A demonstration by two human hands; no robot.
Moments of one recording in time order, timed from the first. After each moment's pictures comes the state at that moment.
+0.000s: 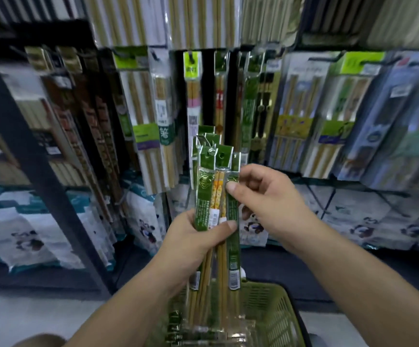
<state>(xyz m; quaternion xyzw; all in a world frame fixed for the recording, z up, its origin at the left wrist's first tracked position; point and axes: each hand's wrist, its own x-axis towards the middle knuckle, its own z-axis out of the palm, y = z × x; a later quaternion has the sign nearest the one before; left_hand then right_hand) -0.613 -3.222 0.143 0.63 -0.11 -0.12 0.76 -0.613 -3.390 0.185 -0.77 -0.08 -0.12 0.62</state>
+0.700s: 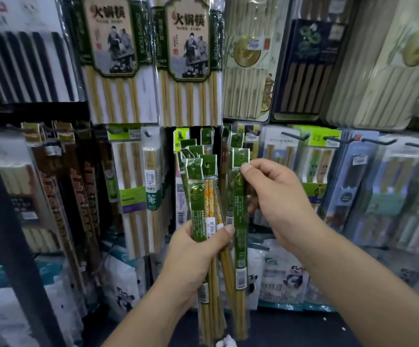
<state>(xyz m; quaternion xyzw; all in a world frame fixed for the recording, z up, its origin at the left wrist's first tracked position) -0.564 -3.256 0.202 0.58 -0.12 -0.05 0.80 -0.570 -3.406 0.279 -0.74 -0.04 -0.25 0.63</state>
